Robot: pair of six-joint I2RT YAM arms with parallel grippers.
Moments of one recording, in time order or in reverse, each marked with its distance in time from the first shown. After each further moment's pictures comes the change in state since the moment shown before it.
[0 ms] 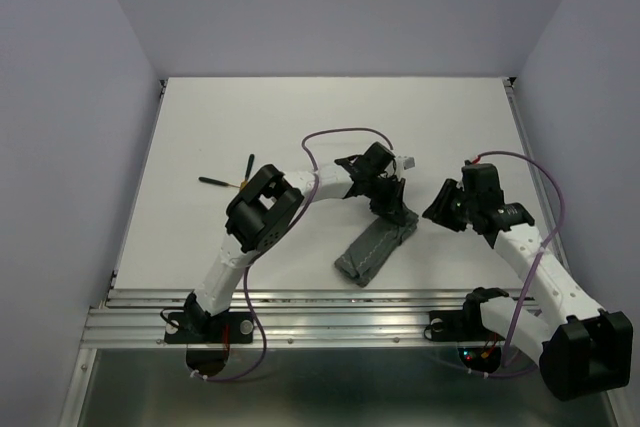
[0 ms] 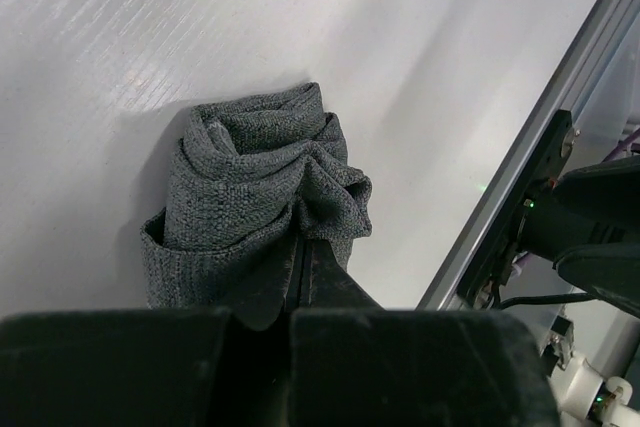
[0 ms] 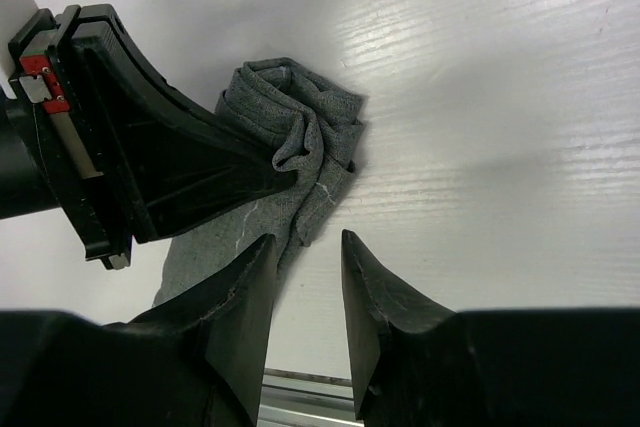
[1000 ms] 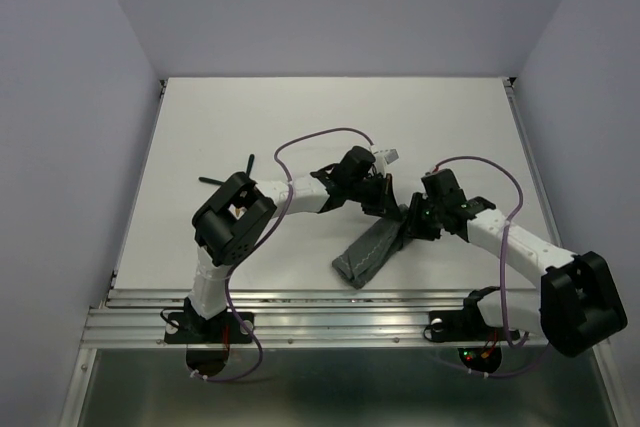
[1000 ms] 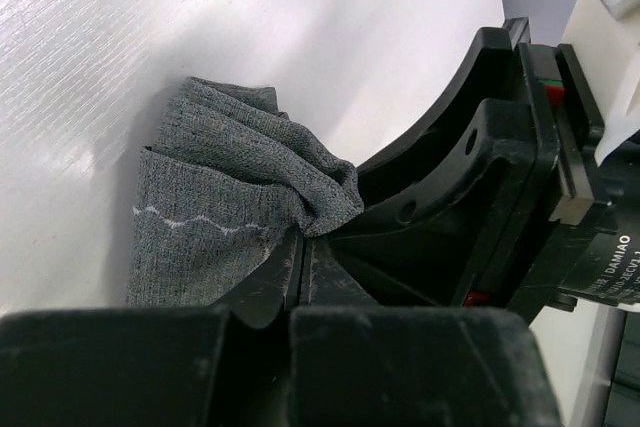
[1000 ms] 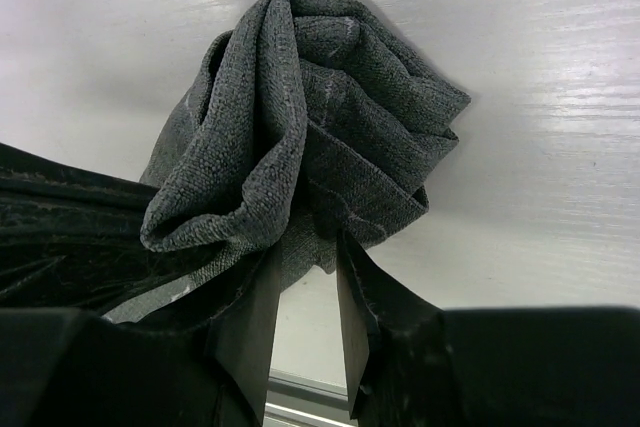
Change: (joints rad) left arm 0.003 -0.259 -0.353 0.357 -0.058 -0.178; right arm 0.219 0.230 -0.035 0.102 0.057 0.035
